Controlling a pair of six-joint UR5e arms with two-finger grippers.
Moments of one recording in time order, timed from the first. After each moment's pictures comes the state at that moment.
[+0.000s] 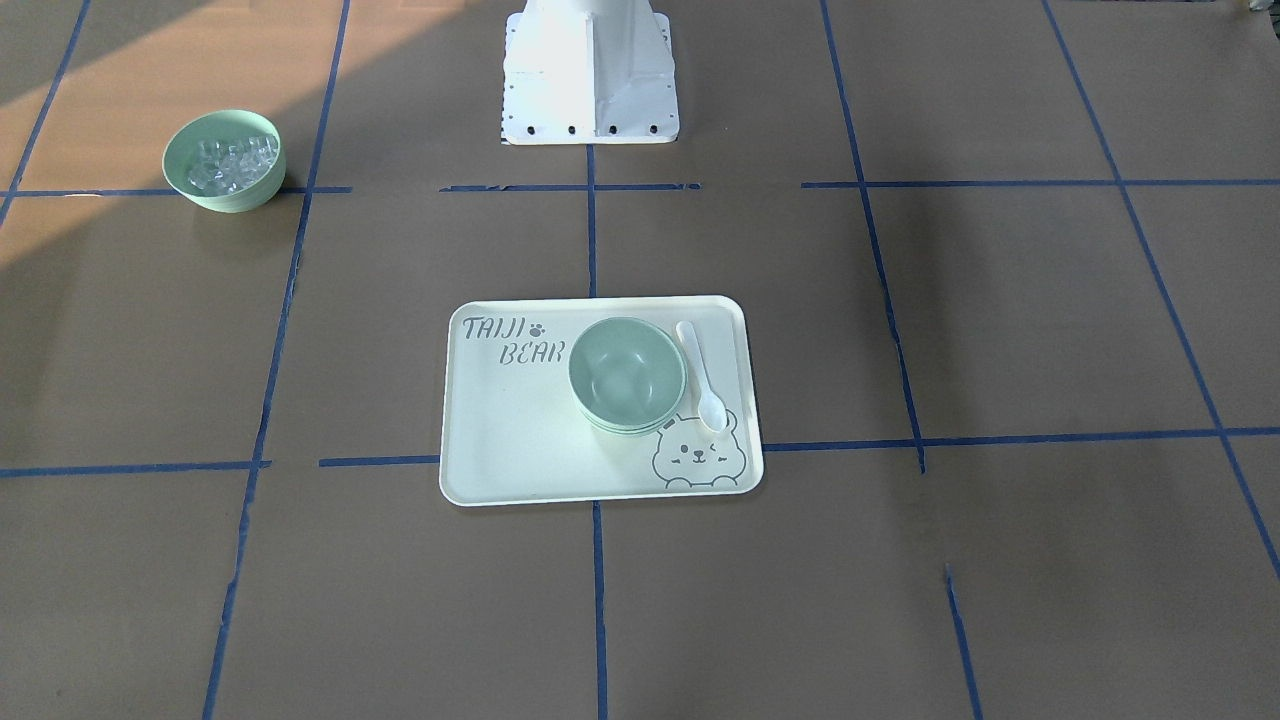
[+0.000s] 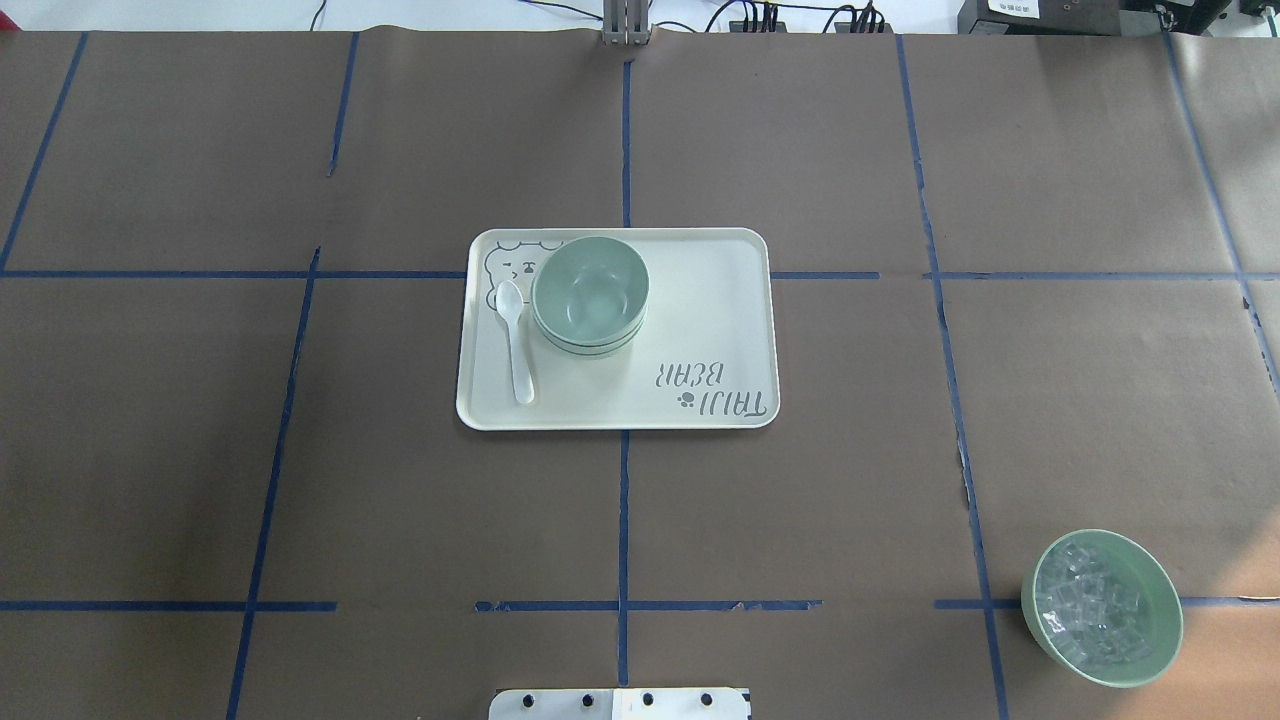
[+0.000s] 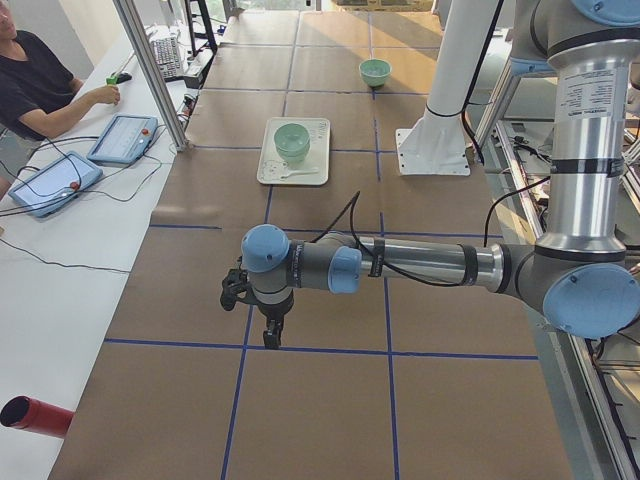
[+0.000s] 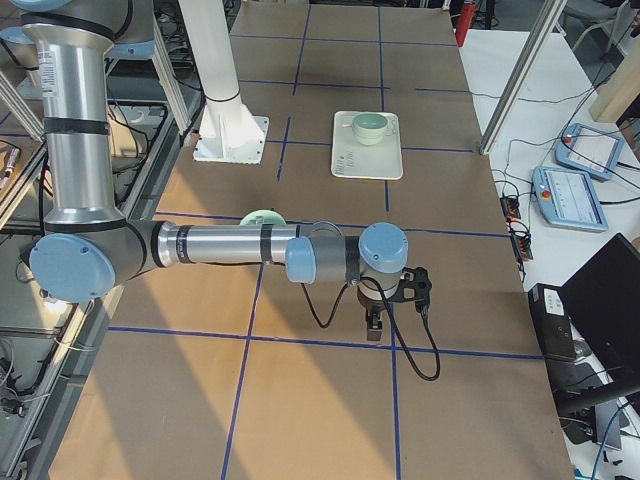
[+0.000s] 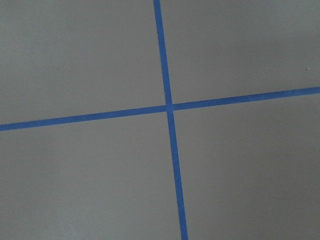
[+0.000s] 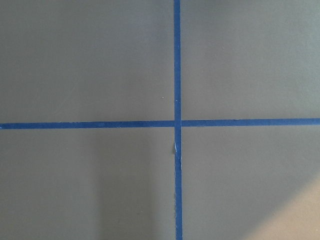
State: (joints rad) left arm -1.52 -1.53 -1.66 -1.61 -2.34 -0.01; right arm 1.60 -1.56 1.62 -1.57 2.40 0.07
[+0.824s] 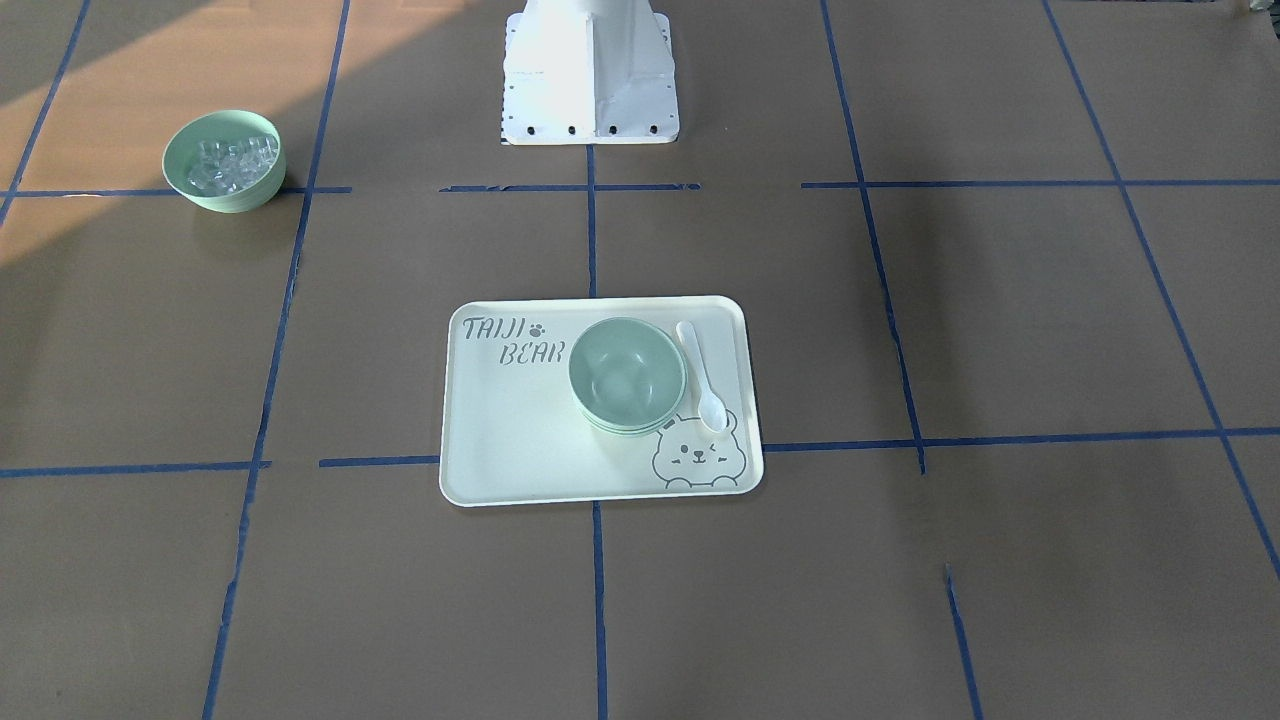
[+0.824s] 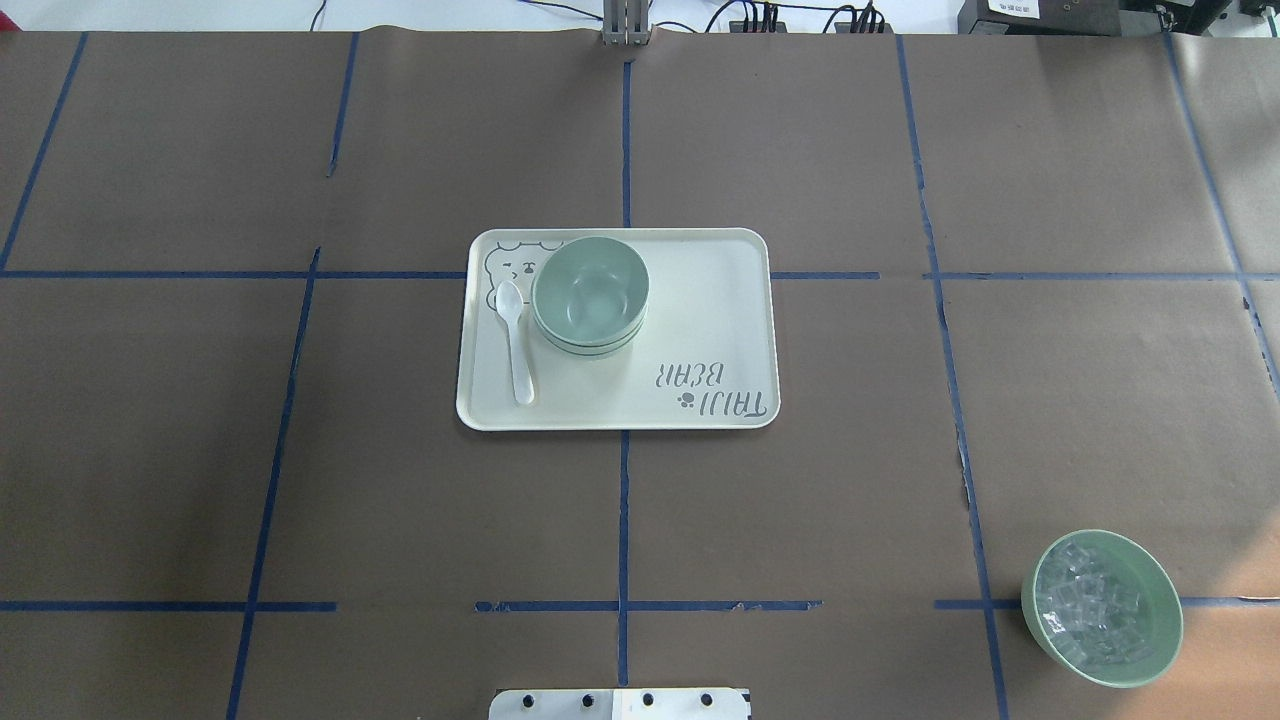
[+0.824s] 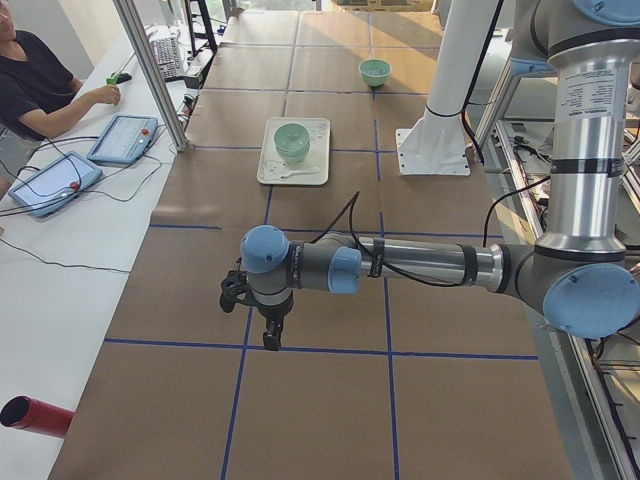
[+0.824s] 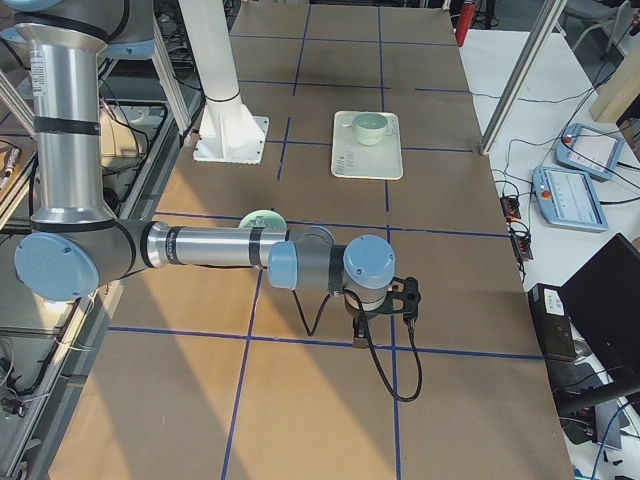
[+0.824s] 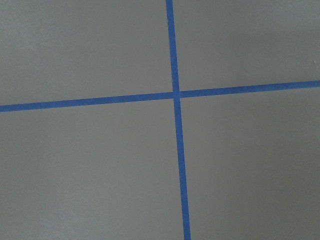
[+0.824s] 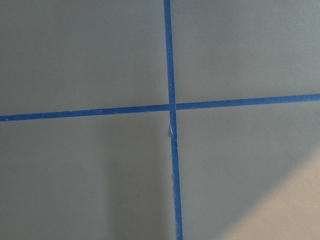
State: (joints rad) left arm -1.53 -1.54 -1.66 -1.59 -2.33 -0.01; right arm 1.64 -1.60 1.63 -1.60 2.45 0.03
